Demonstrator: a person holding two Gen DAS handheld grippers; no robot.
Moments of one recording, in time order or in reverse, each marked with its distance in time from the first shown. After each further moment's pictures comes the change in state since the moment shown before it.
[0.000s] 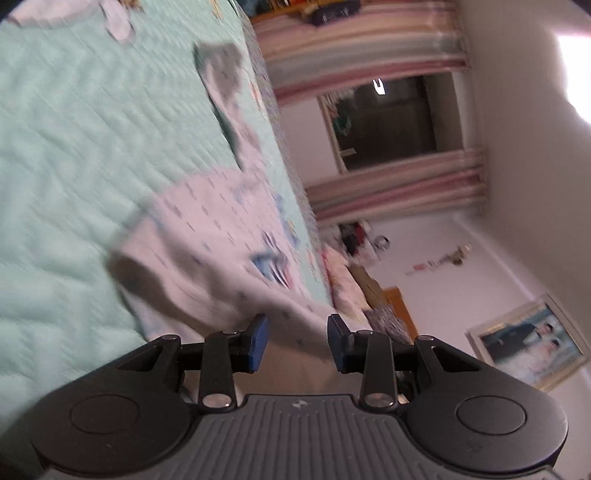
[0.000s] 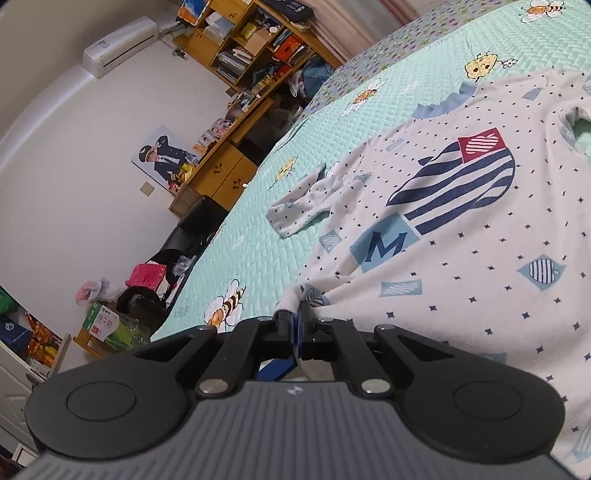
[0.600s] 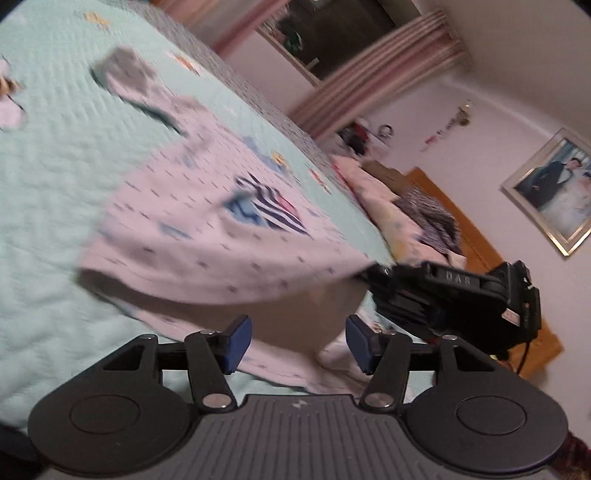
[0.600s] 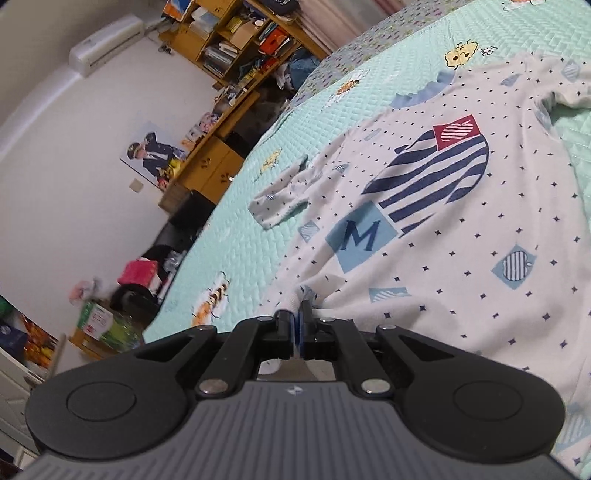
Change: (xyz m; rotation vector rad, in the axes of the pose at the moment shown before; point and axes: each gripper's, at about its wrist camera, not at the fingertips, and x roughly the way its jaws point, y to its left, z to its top) left arm -0.007 -0.058 -0.017 0.419 0.305 0.108; right arm -0.008 -0.016 0.000 0.041 0.026 -0.016
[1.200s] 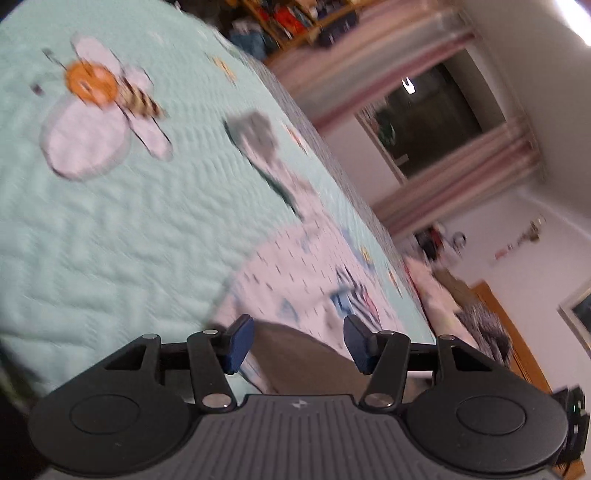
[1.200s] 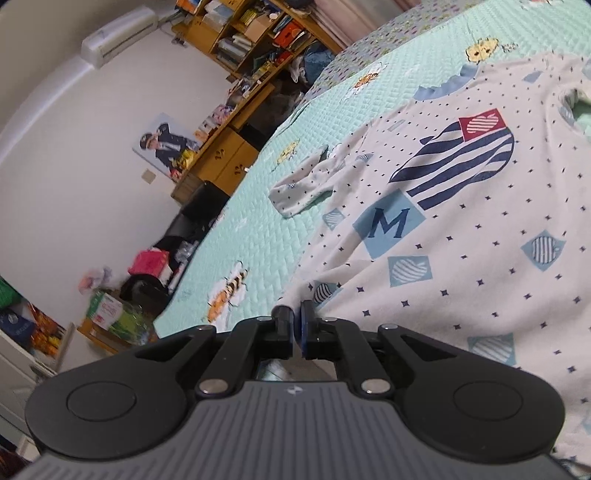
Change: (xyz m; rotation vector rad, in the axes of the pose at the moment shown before) left arm -0.056 0.028 -0.006 -0.230 -0.337 0.233; right arm 0.004 0.019 -0.011 -0.047 0.032 0.014
